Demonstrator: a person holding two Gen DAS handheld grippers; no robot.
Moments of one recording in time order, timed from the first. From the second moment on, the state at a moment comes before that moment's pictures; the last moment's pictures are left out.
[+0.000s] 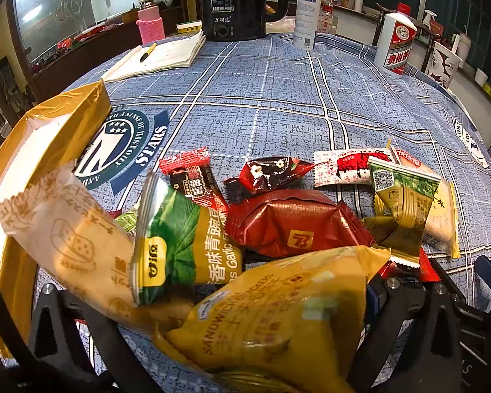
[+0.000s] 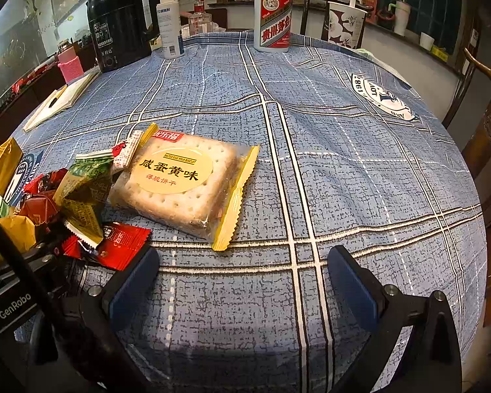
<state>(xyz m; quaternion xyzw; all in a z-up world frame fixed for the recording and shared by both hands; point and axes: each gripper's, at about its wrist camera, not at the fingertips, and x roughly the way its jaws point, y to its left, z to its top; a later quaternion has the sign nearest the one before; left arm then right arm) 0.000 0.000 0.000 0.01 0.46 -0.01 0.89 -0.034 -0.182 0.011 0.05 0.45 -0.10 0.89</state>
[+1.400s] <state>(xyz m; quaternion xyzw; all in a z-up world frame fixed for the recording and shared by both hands) -0.055 0.062 0.060 -0.05 0.49 -0.09 0.87 -0.059 -0.180 0.053 0.23 0.47 0.04 0.85</state>
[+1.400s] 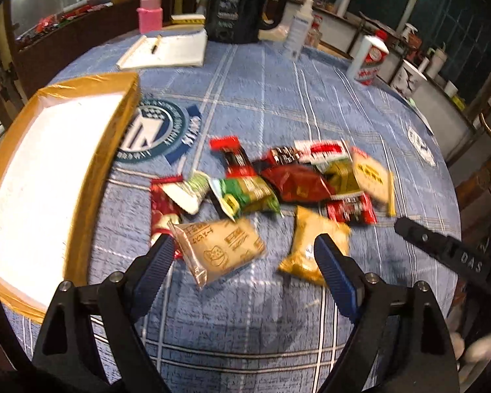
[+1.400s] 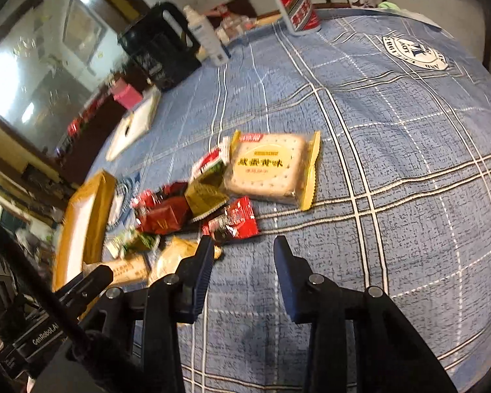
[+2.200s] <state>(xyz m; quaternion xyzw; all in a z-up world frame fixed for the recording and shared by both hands) -0.052 -0.018 0.047 0.03 0.51 -0.24 0.82 -0.079 -0.206 0.050 0.18 0.48 -0.03 0.86</state>
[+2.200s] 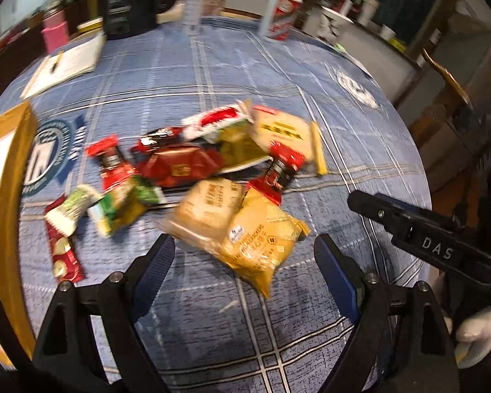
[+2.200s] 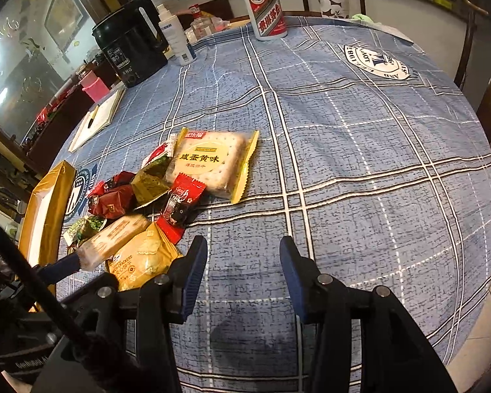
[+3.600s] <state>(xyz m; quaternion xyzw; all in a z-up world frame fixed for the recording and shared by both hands) -0.063 0.030 0.072 -0.02 0.49 -0.23 0.84 -0.052 -0.184 0.048 0.17 0.50 0.02 0.85</state>
